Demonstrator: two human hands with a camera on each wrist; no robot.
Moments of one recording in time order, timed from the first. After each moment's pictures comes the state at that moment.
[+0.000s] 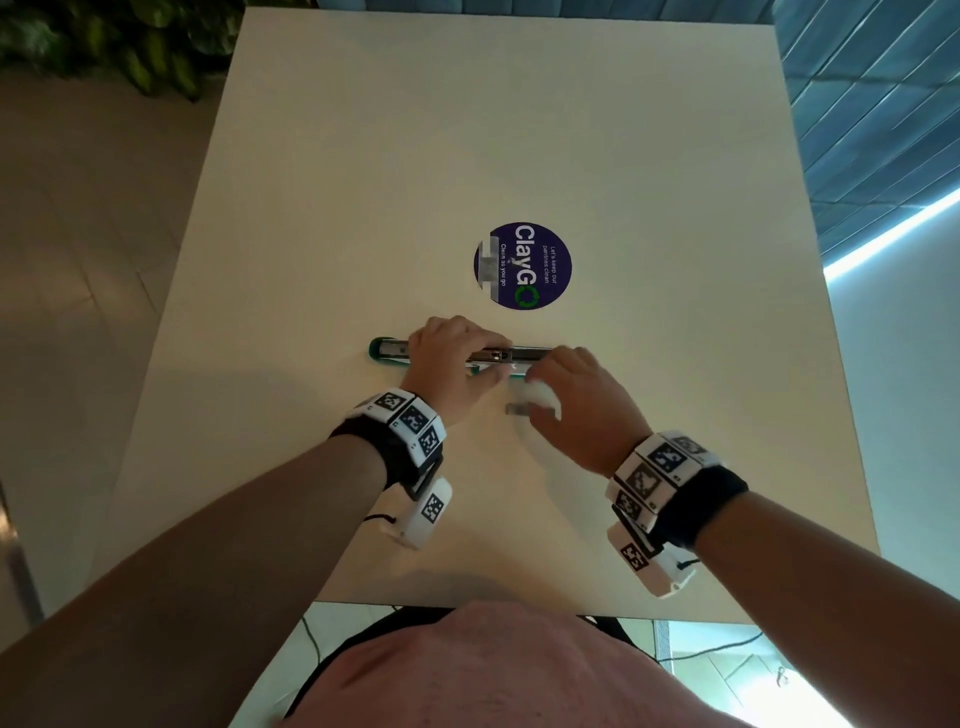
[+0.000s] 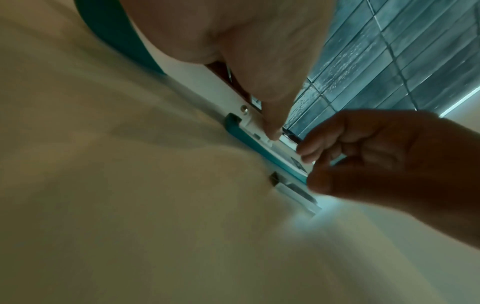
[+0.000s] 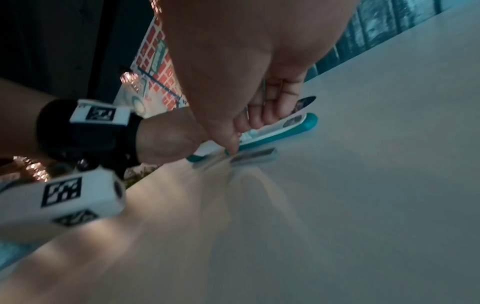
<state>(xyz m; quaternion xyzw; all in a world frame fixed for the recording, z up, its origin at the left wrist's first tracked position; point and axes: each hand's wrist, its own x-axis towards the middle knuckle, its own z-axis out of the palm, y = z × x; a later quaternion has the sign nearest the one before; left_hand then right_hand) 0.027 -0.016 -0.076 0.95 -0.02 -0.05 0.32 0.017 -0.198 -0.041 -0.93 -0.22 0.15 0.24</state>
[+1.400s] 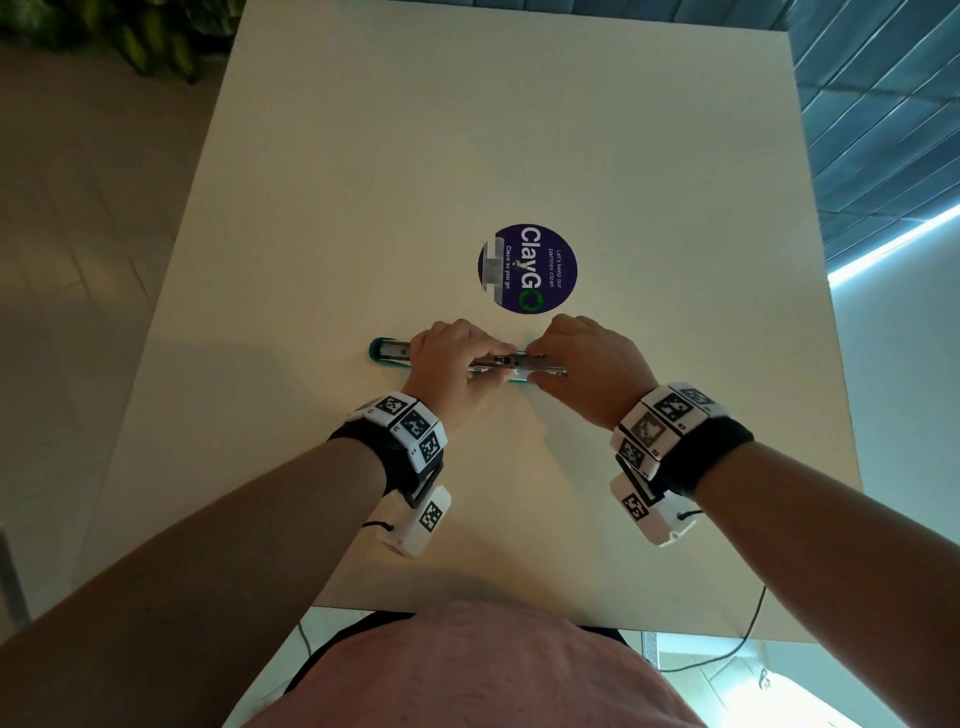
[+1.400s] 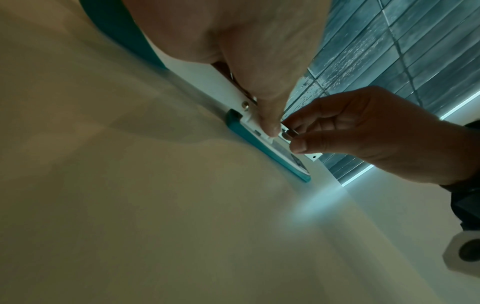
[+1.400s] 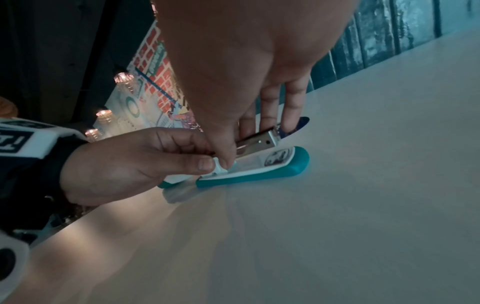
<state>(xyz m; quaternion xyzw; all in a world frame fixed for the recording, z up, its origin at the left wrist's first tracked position) 0.028 -0.016 -0.080 0.94 -0.02 -0.03 0.35 0.066 -0.195 -0.038 -0.94 -0.27 0.16 0.14</state>
